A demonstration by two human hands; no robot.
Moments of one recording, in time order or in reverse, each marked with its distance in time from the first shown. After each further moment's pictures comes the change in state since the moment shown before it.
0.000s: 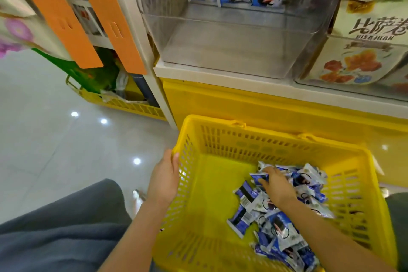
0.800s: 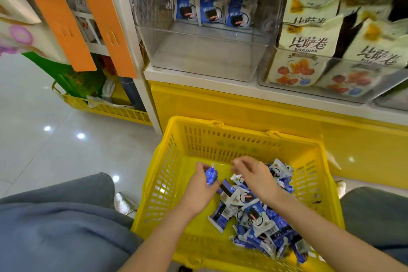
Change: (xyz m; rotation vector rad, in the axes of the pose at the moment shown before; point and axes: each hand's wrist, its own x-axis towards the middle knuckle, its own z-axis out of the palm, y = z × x) left_hand -0.066 0.066 0.051 -0.288 -0.379 0.065; right_hand -0.097 -0.049 -0.067 0.564 0.121 -0.272
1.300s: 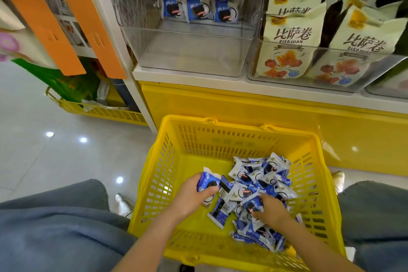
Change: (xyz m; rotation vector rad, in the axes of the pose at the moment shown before) left_hand -0.009 -0.018 -0.005 -0.112 -0.189 -0.034; right_hand -0.024 0.134 0.012 -0.557 -0.276 0.401
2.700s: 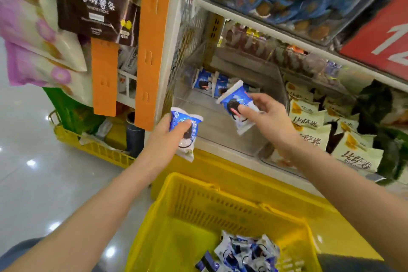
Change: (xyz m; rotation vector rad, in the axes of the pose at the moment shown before) left_hand -0.001 0.182 -0.166 -0.426 0.399 0.386; right_hand -0.112 -0.262 -0.299 0.558 0.678 -0.712
